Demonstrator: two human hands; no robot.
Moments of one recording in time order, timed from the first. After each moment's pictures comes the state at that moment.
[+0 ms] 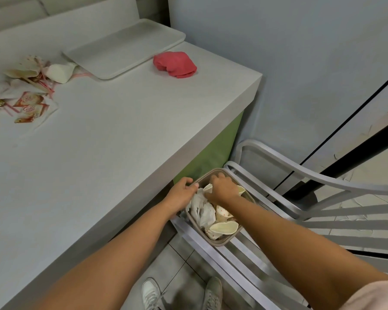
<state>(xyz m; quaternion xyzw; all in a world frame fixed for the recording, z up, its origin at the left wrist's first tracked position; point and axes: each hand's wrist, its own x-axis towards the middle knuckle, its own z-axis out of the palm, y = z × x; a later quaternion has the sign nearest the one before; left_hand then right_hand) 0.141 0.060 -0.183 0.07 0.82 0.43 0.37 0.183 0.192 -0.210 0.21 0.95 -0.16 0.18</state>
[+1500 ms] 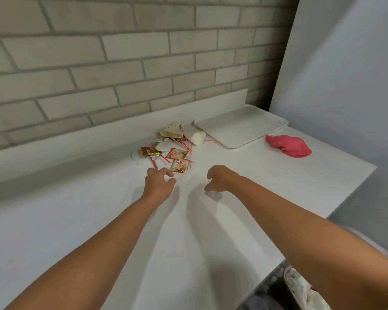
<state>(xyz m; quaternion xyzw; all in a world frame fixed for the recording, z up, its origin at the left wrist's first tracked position) -0.053 -0.239 -0.044 0.00 0.92 0.38 0.01 -0.039 -0.064 -0.019 0.04 0.98 -0.12 0.15</state>
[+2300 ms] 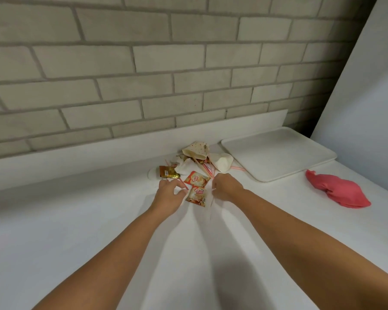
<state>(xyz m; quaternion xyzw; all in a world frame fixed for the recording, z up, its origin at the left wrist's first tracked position) -0.122 -0.244 -0.043 -0.03 0.90 0.44 0.02 -0.163 -0.077 -0.034 -0.03 0.99 -0.12 0.10</state>
